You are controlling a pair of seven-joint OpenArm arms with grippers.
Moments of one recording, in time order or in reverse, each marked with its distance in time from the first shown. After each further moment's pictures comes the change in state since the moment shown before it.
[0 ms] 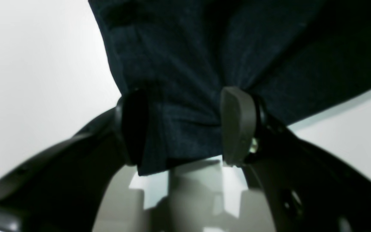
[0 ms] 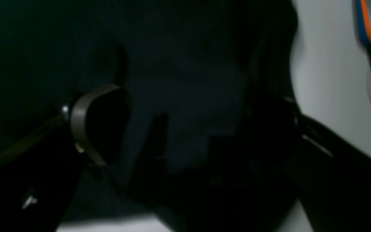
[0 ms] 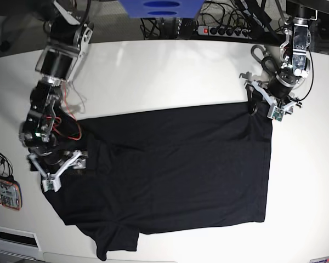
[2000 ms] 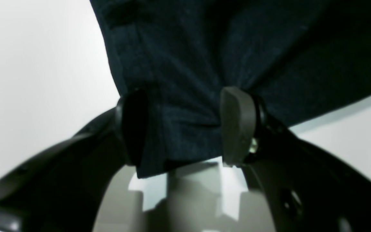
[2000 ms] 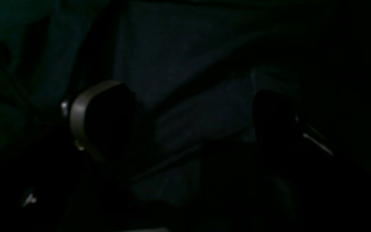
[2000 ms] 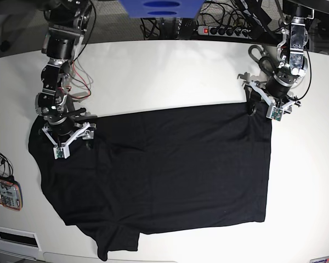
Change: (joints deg) left arm -0.1 1.7 -0.2 0.2 0.4 0.7 0.0; right arm -9.9 1.7 -6.8 -14.6 -7.0 -3.3 26.5
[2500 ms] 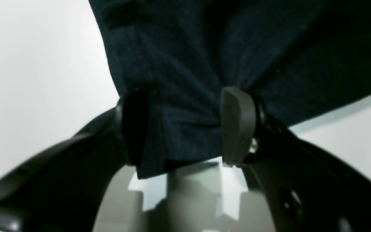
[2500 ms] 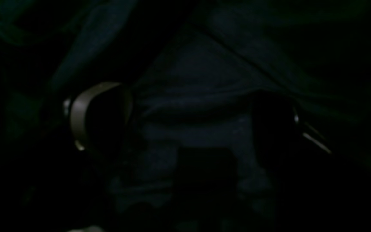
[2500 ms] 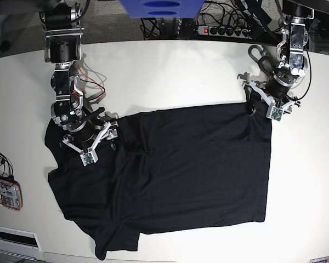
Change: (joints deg) left arm 0.0 0.0 0.0 0.0 0.0 0.0 0.0; right arm 1.2 1.8 -13.7 0.7 0.8 0.0 -0.9
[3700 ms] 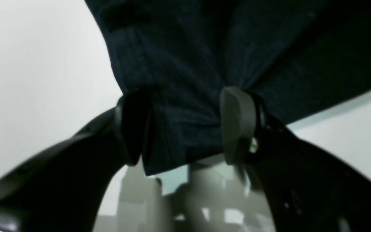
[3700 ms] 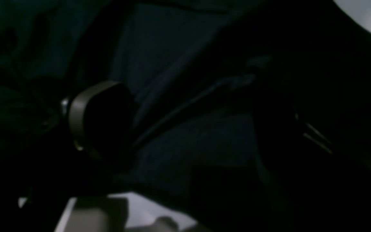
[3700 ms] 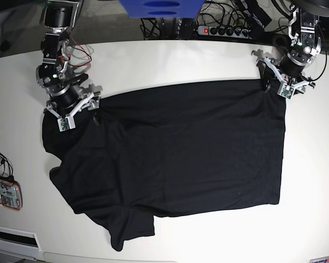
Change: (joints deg) left arm 12.3 -2.1 -9.1 8.0 6.1 -1.8 1.5; right arm -15.8 -0.1 14.2 9.2 1.7 4.4 8.0
